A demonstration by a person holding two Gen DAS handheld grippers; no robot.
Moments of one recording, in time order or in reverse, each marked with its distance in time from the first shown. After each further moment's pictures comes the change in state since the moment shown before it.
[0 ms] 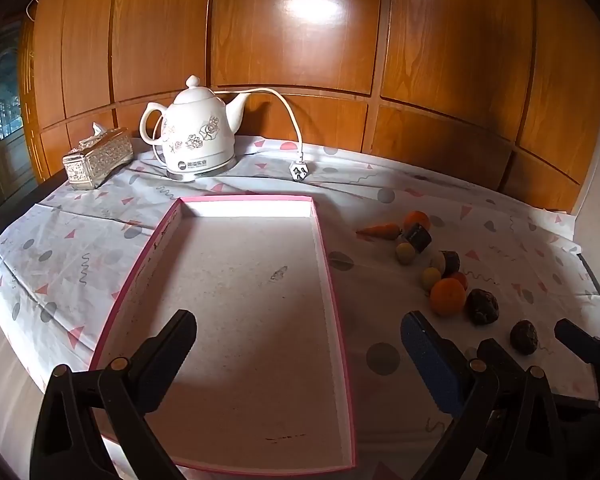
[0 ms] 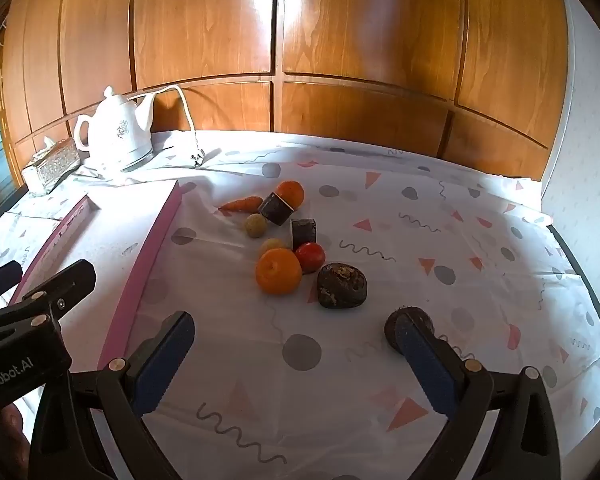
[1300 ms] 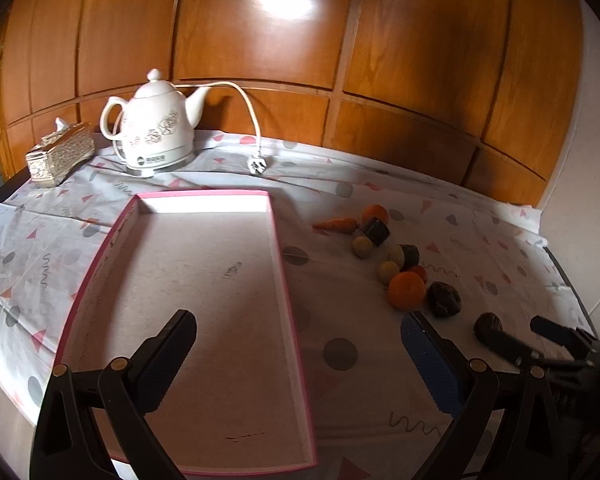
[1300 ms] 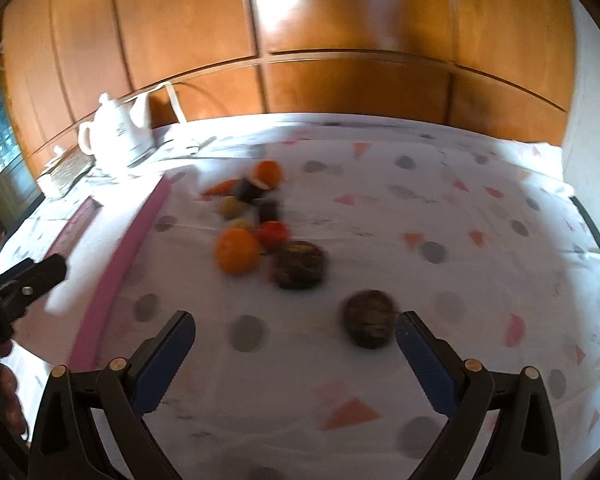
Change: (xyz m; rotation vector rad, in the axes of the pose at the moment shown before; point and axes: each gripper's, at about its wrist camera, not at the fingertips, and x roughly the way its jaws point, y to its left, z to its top) left arm 0.005 -0.014 0.001 0.022 0.034 -0.155; right arm 0.011 -0.079 -0.003 0.051 0.089 0.118
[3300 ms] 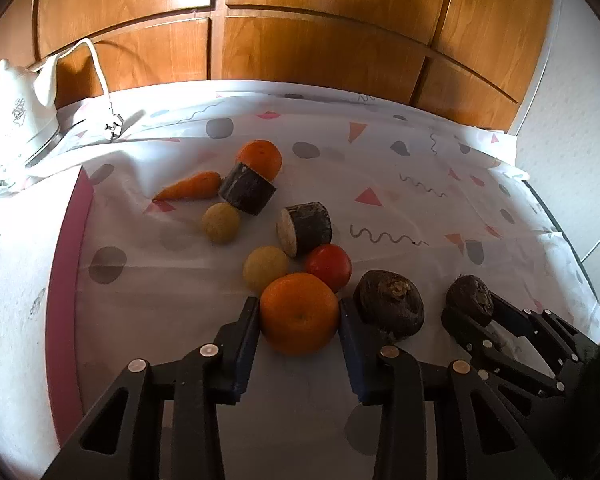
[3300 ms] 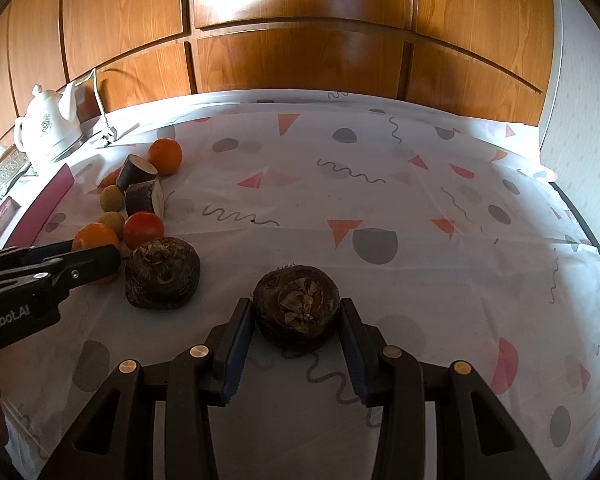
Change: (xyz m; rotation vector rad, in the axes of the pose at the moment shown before) left arm 0.130 -0.102 0.013 0.146 0.214 -0.153; right arm 0.074 -0.053 0.000 0.023 0.010 -0.136
